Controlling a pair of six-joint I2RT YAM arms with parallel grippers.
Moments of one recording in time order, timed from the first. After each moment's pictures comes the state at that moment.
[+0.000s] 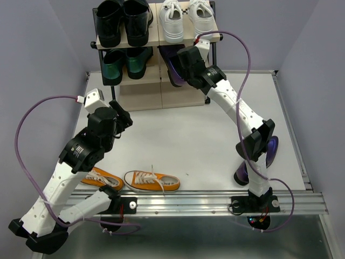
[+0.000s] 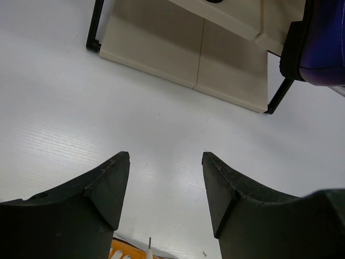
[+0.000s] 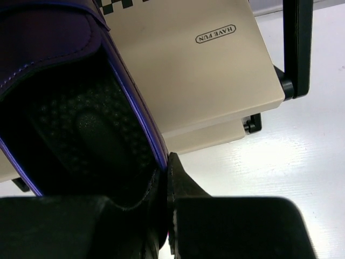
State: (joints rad) left arm -0.60 0.84 1.20 -0.83 -0.58 -0.75; right arm 0.66 2.08 2.35 -0.82 0.65 0.58
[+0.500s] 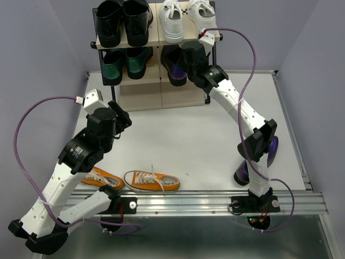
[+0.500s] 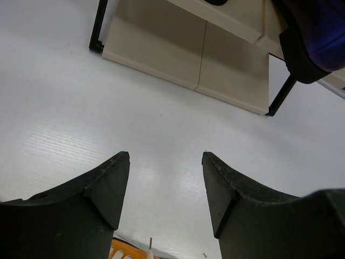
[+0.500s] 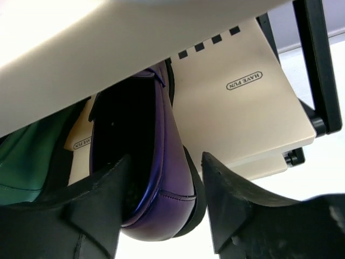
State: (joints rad) left arm -0.60 0.83 1.20 -0.84 -0.59 -0.75; right arm 0.66 2.07 2.33 -0.61 0.65 0.62
